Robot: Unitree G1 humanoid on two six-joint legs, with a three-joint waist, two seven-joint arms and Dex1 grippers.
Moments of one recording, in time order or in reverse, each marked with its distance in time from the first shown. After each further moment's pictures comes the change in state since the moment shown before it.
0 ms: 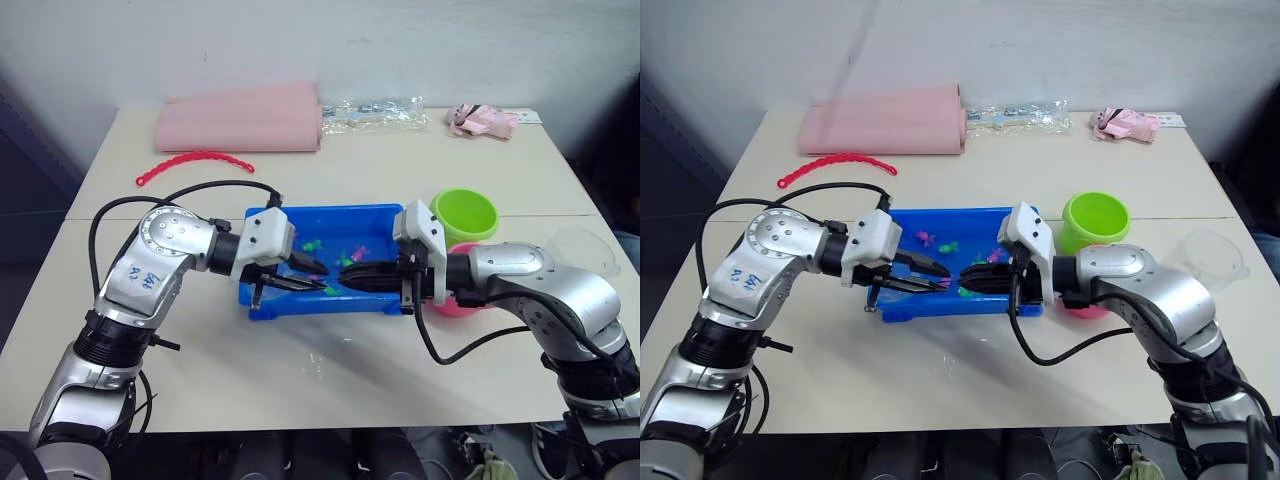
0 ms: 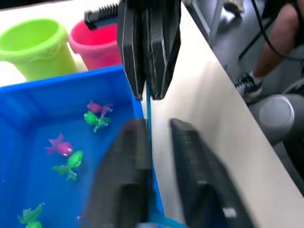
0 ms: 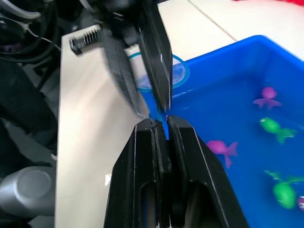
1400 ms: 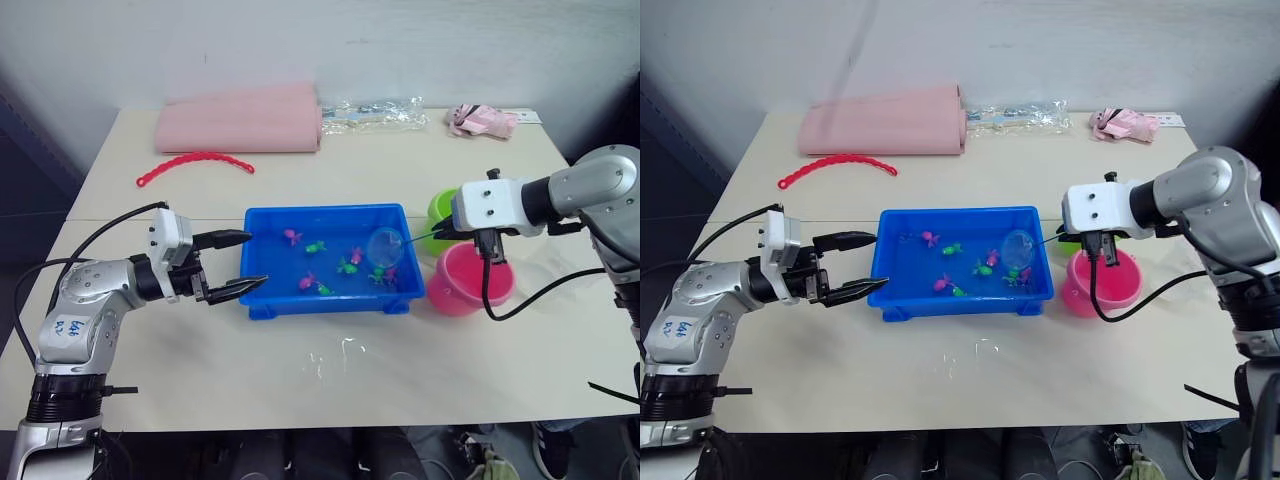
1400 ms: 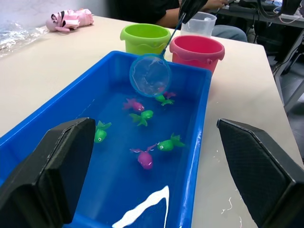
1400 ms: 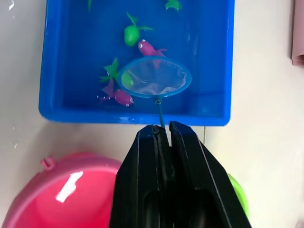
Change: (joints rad) left arm 0.332 0.019 0.304 0.060 -0.104 -0.045 0.138; right arm -0.311 -0.317 0.136 0.496 -0.743 -0.745 0.546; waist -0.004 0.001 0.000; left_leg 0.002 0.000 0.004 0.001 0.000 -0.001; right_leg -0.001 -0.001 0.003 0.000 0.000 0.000
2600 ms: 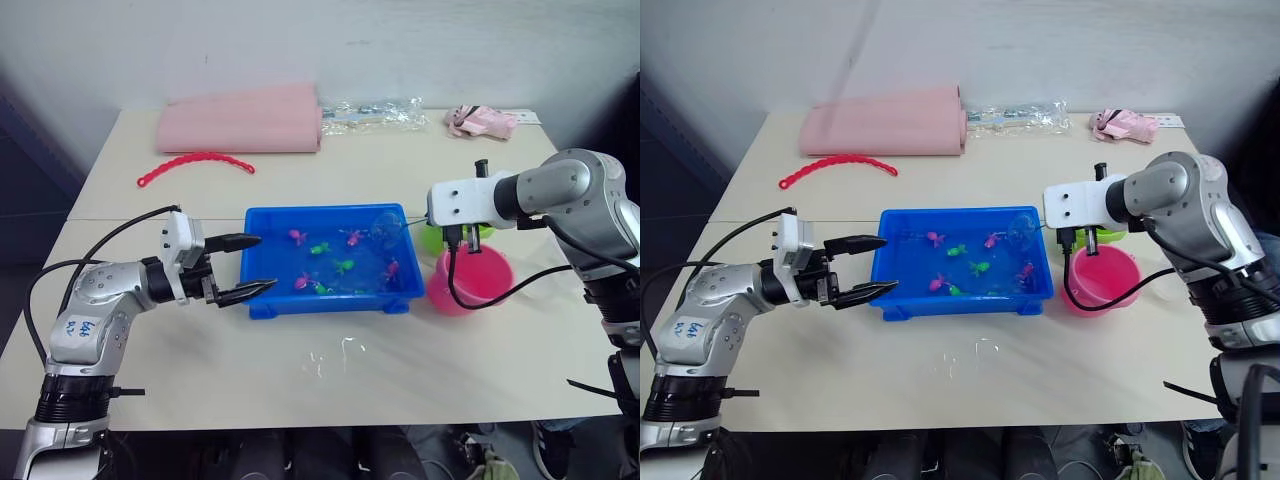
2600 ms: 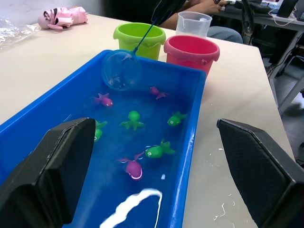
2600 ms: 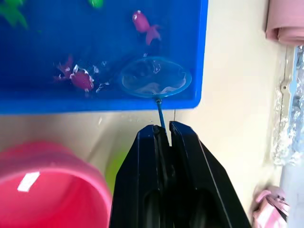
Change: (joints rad) left arm -0.008 -0.021 -0.037 -0.006 -0.001 0.022 0.029; right arm -0.021 0.090 0.066 0.024 -0.228 0.017 -0.154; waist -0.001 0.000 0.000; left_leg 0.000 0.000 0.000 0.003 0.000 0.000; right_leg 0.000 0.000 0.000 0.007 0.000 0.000
